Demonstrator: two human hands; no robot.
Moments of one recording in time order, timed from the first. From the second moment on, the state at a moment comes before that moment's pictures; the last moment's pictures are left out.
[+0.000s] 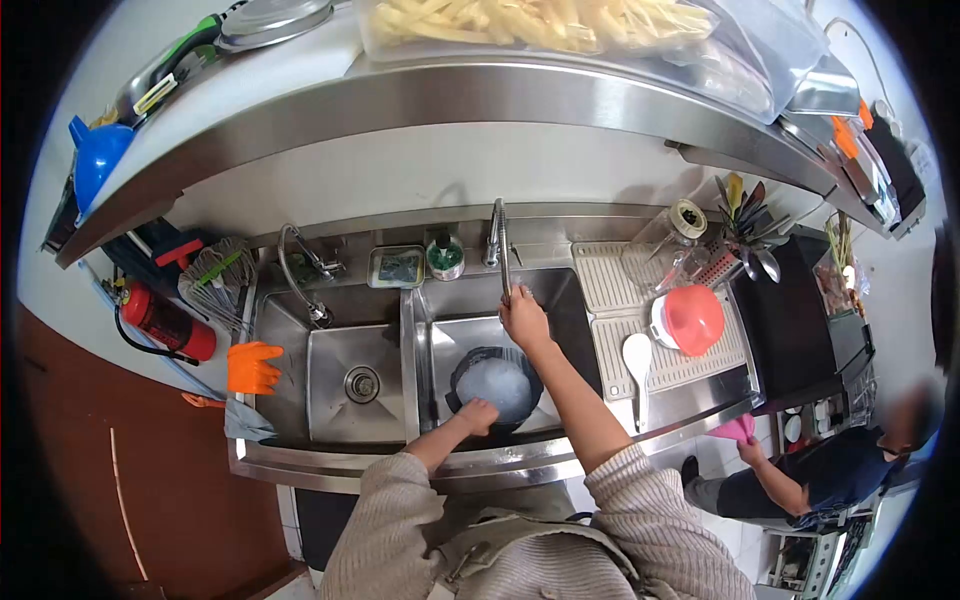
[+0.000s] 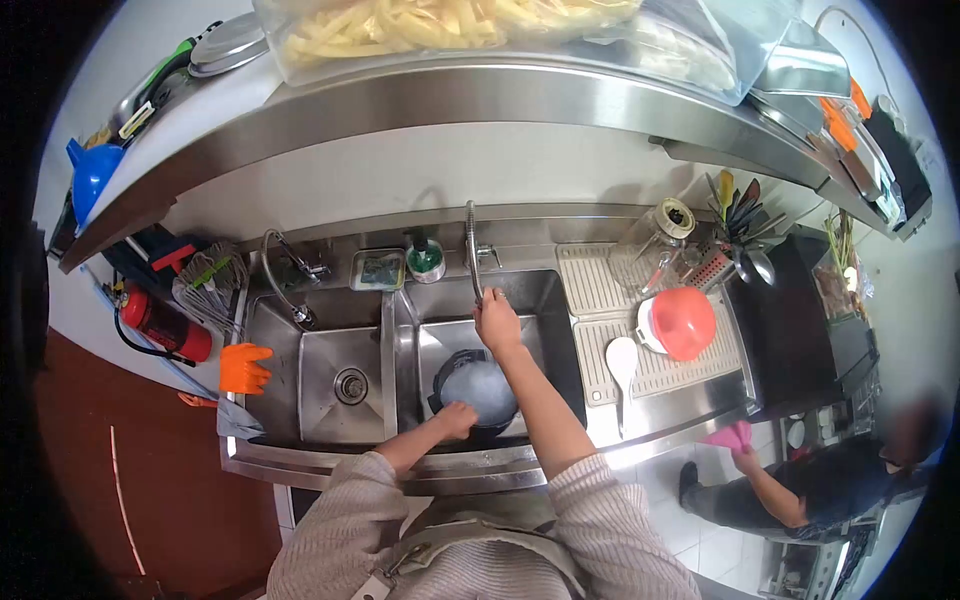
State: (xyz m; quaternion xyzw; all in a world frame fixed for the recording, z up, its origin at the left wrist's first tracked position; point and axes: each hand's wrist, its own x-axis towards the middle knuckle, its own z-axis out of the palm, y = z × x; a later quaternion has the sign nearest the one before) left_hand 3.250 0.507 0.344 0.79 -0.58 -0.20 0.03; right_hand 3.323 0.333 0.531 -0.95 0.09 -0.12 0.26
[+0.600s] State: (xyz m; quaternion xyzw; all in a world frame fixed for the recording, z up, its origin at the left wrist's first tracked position) left_hand 3.356 0.436 0.399 0.83 -0.51 -0.21 0.06; right_hand 3.330 0.295 0.523 -0.97 0.08 -0.15 0.17
